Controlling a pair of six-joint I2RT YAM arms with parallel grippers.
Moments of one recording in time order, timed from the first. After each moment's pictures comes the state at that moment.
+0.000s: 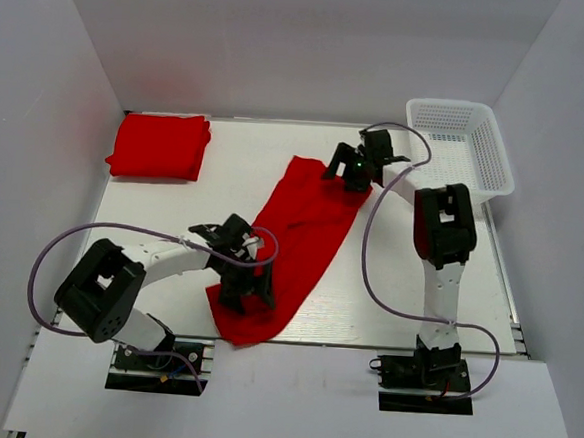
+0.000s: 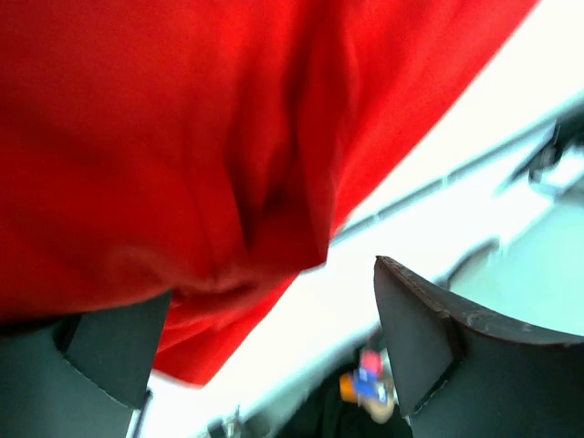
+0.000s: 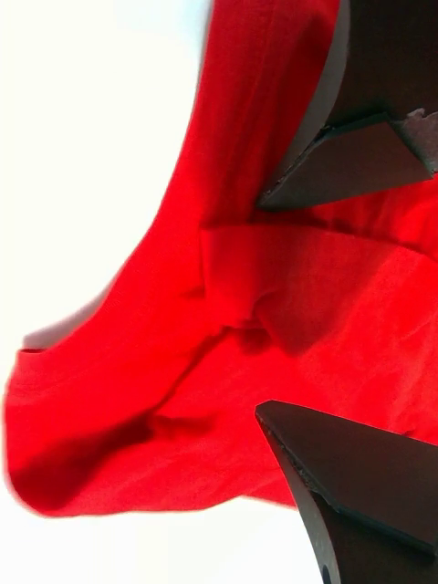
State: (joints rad) left arm -0.58 1.44 0.69 -0.58 0.51 -0.61; right arm 0.29 2.16 1.56 -0.26 -0.31 0.51
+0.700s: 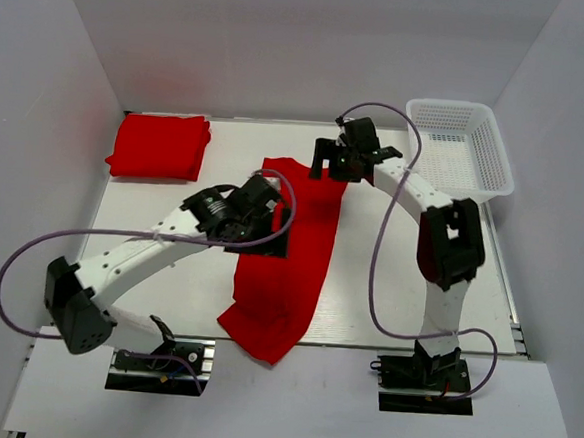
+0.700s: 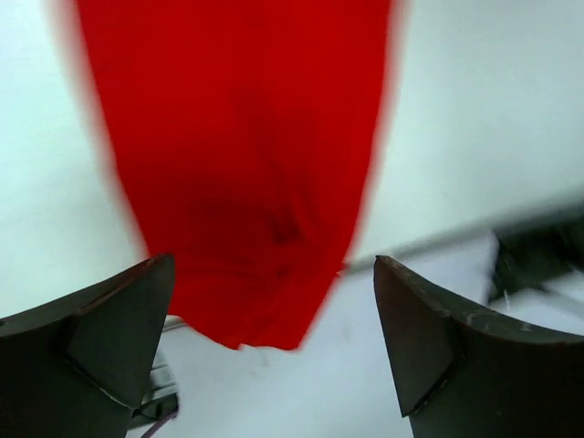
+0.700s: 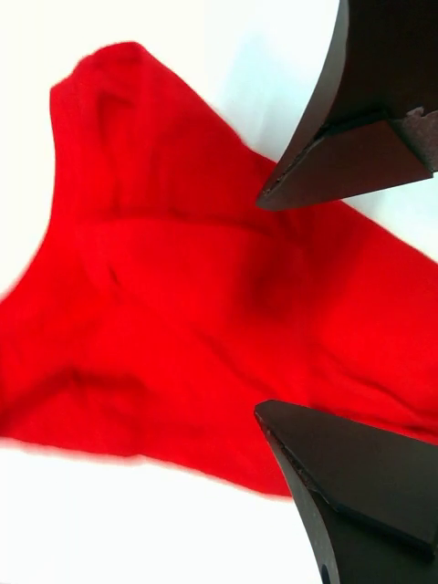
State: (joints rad) left arm -0.85 1.38 1.30 -0.96 -0.04 -0.66; right arm 0.44 2.04 1.65 -0.40 -0.19 0.33
